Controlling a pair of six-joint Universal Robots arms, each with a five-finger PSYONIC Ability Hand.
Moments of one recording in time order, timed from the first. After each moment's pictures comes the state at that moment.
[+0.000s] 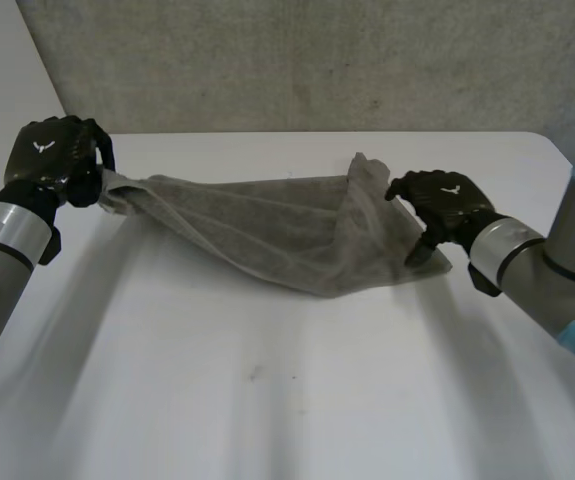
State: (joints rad) left arm 4.63 -1.80 -1.76 3.71 -1.27 3.17; right arm 1.84 -1.09 1.42 -0.09 1.24 2.97; left_hand 1.20 1.22 1.22 1.22 1.03; right_hand 0.38 0.36 0.36 0.36 0.15
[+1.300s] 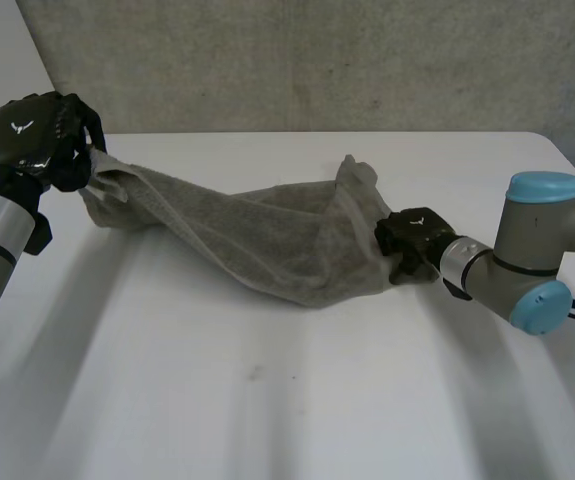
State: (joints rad) left arm 4.63 -1.70 -1.79 3.71 -1.27 3.09; right arm 1.83 -0.61 0.98 0.03 1.14 2.77; left_hand 1.20 1.22 1.22 1.22 1.03; right_hand 1.15 1.14 1.13 1.14 0.84
